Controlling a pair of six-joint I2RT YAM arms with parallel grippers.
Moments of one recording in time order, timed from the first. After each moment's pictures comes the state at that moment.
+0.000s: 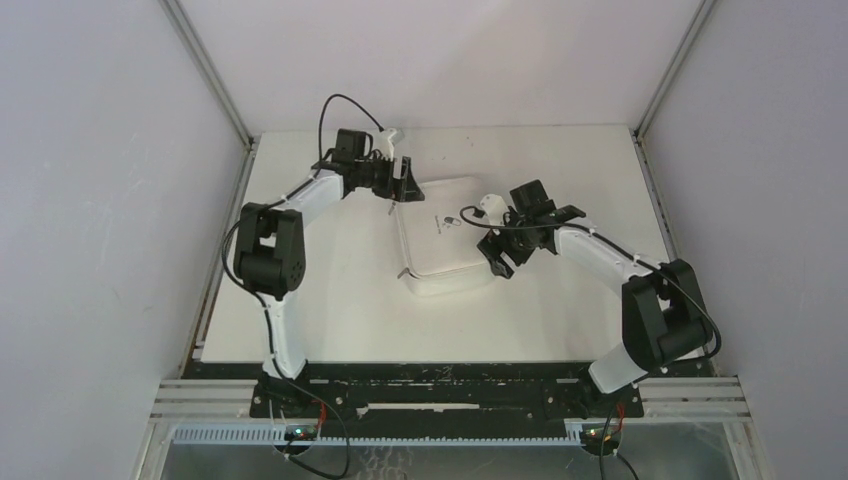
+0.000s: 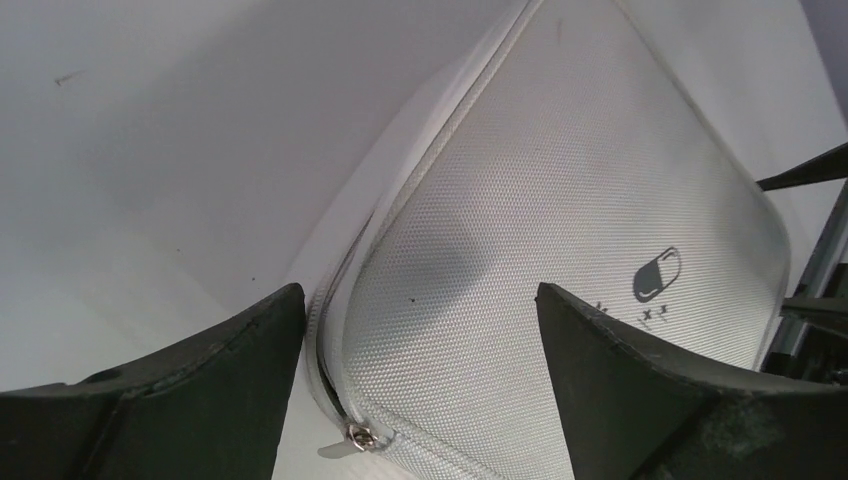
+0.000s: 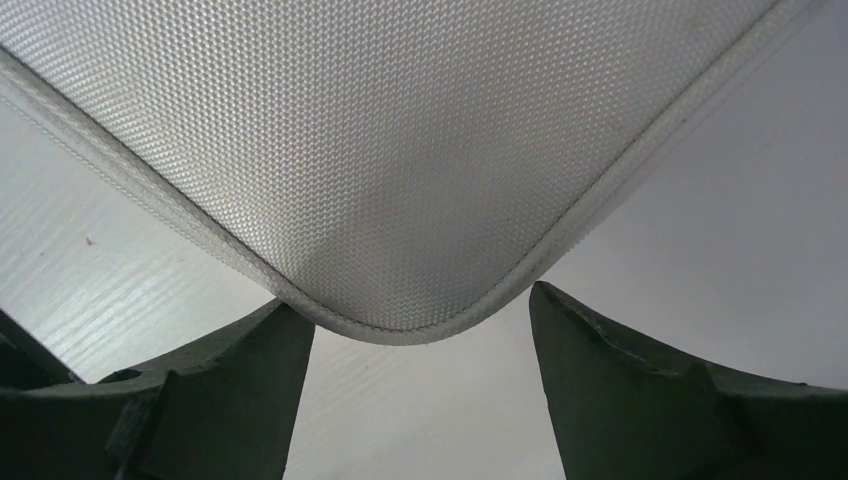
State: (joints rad) left arm -0.26 2.04 1.57 -0.26 0.68 -0.07; right arm 0.40 1.53 1.02 -0.58 -0.30 -0.45
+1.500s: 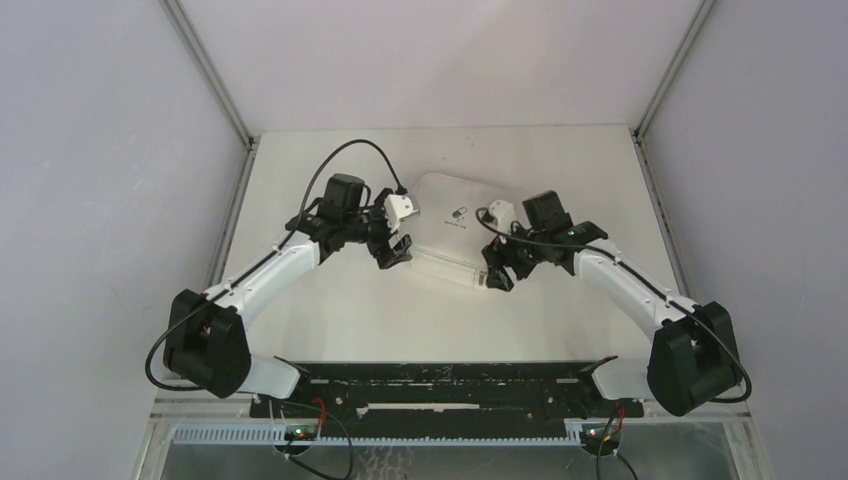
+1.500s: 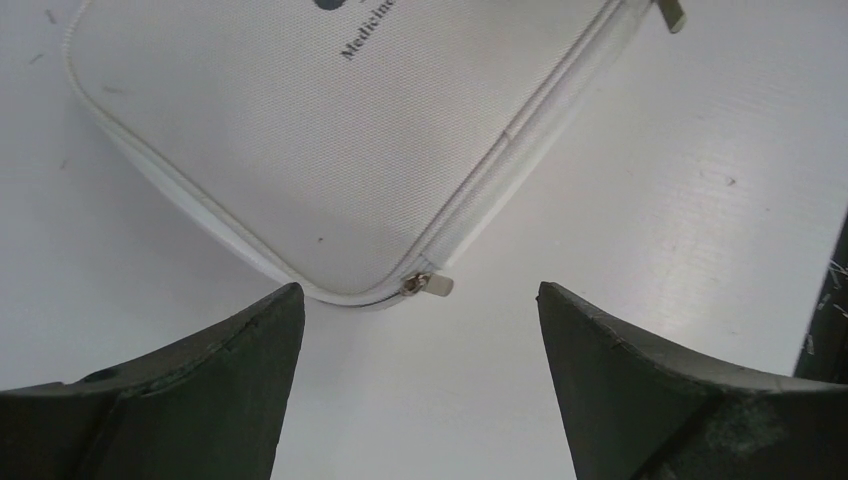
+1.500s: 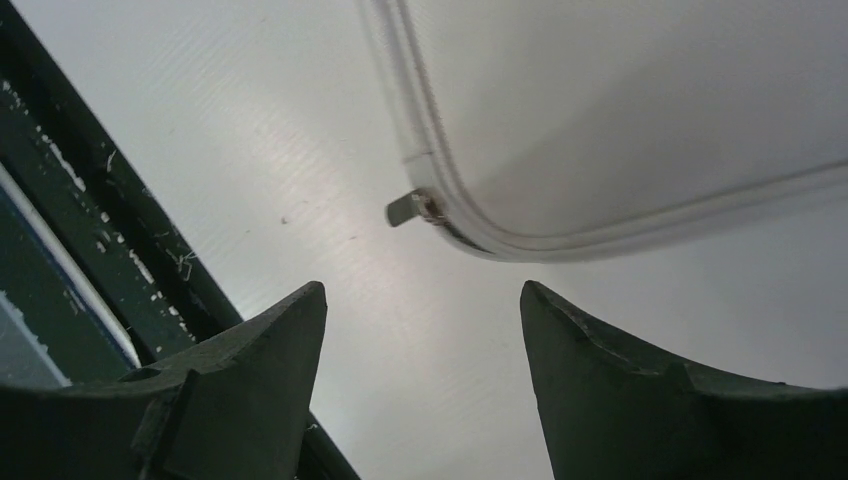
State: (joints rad) left arm -0.44 1.40 1.03 -0.39 0.57 0.58; right arm 0.40 1.32 0.95 -0.63 -0.48 -0.29
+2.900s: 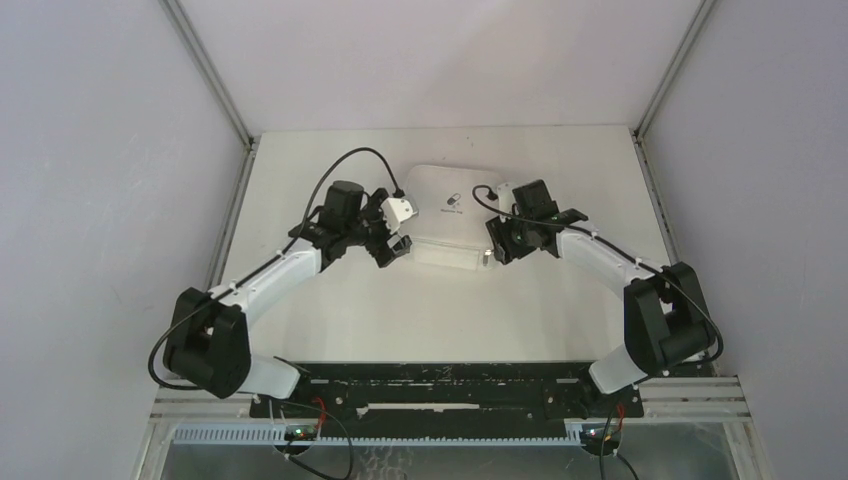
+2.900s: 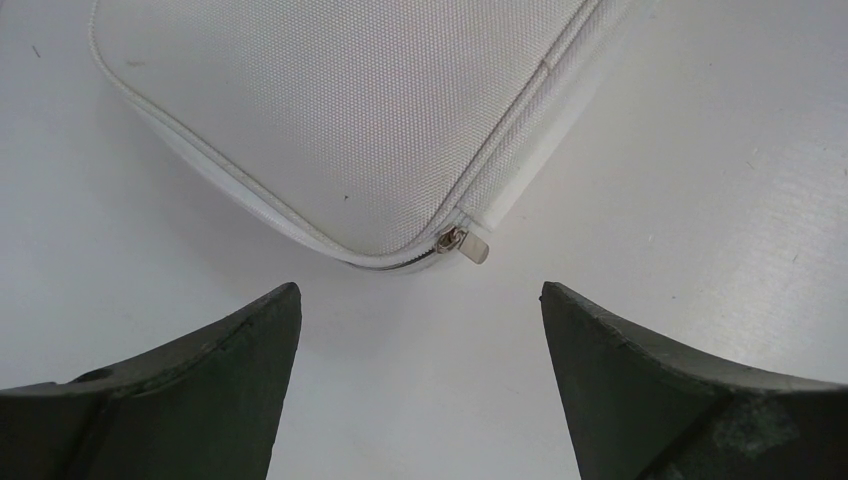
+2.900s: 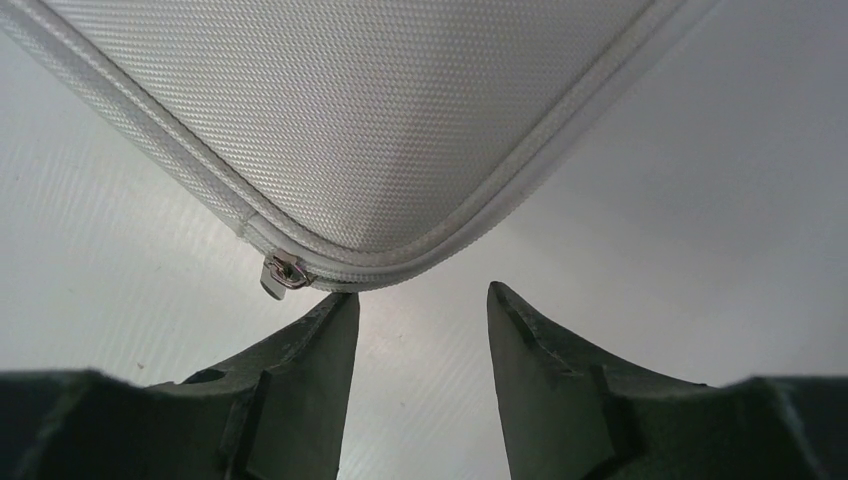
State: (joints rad) left arm -0.44 1.39 0.94 -0.22 0.40 0.58; right arm 0.40 1.50 0.98 -0.47 -0.15 -0.08
